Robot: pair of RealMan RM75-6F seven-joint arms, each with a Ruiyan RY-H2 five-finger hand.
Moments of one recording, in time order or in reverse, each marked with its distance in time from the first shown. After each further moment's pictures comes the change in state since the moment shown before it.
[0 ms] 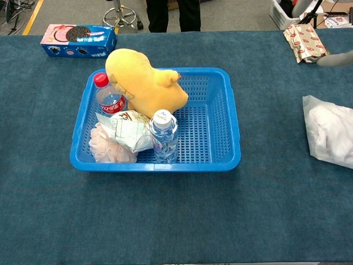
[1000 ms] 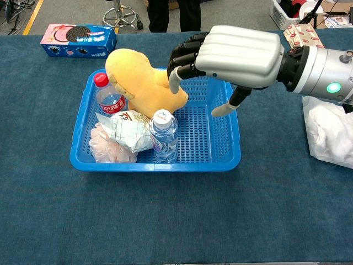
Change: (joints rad) left arm 0.016 0.008 -0.002 0.037 -0.006 0.013 -0.069; right arm 0.378 -0.303 -0.014 0.187 -0.149 -0.310 0.149
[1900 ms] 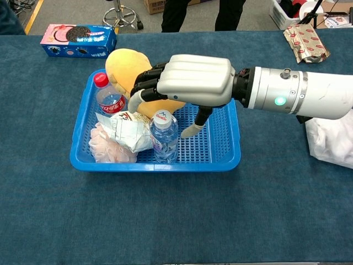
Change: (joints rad) left arm 0.035 -0.001 0.003 0.038 0.007 0.042 -0.077; right arm 0.135 -0.174 -0.045 0.113 0.028 -0.034 0.131
